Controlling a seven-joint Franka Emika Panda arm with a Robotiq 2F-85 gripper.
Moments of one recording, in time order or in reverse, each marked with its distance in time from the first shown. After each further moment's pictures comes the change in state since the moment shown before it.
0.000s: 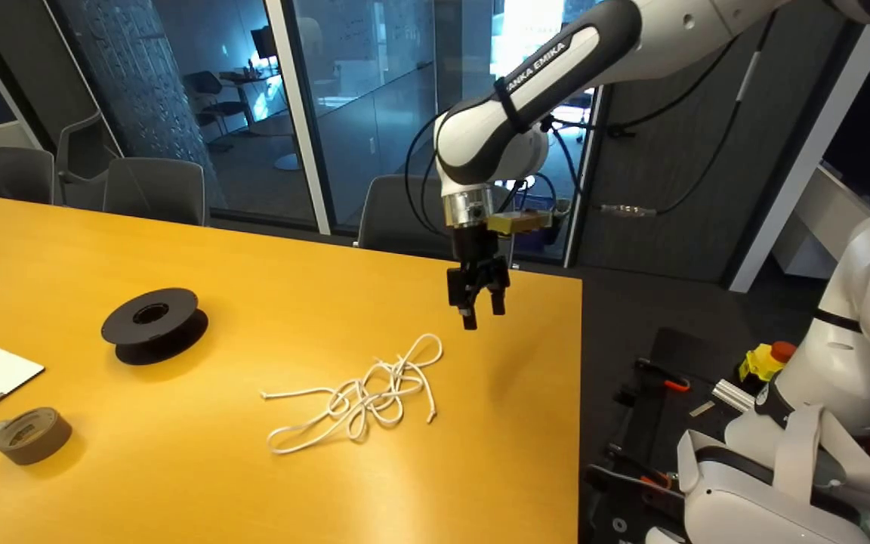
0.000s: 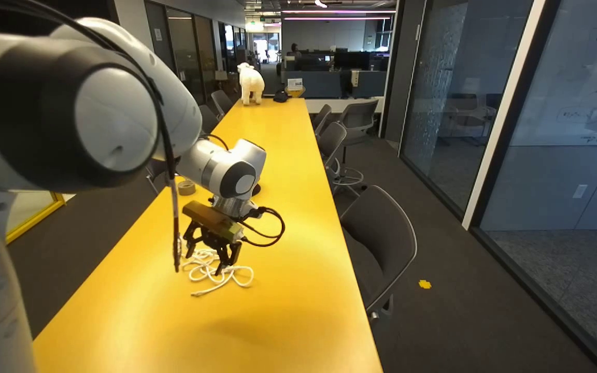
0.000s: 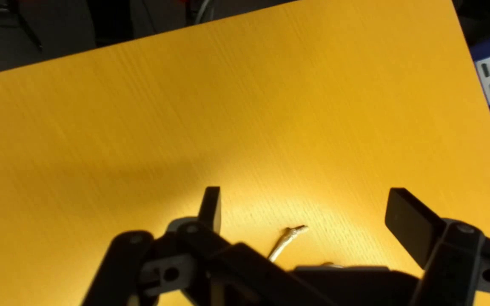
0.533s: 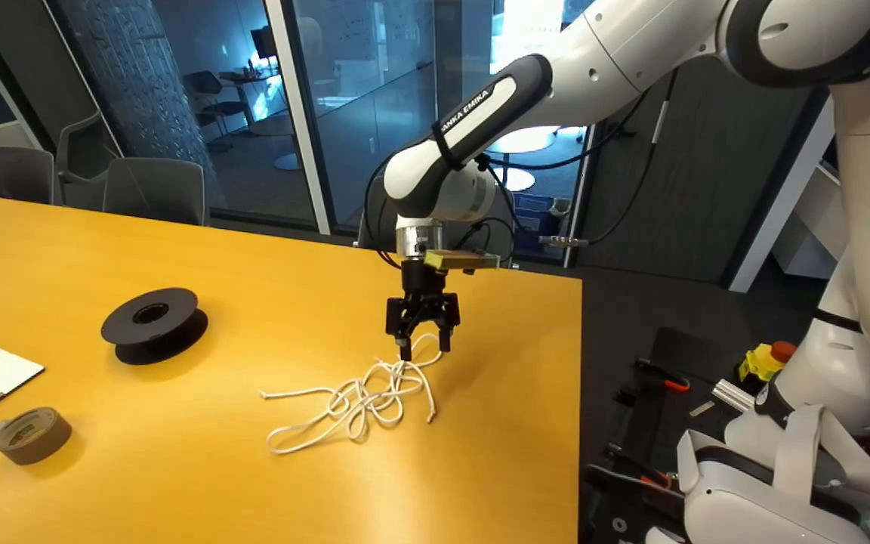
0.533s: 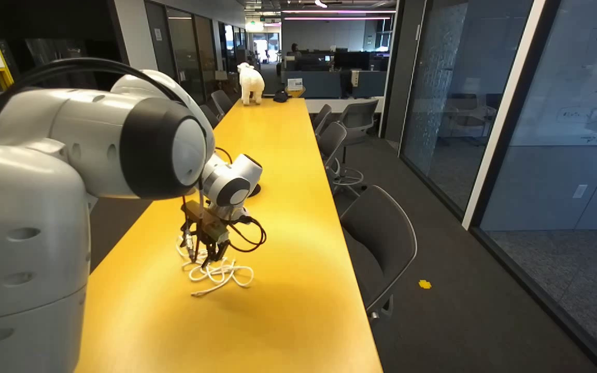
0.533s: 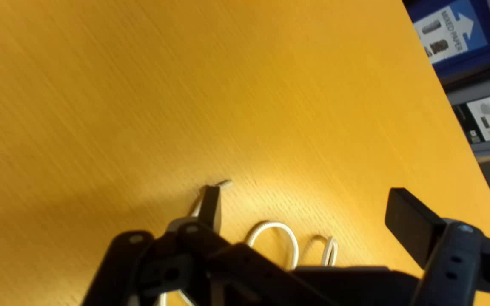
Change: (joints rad) arm 0.008 0.262 0.075 0.219 0.170 0.082 0.086
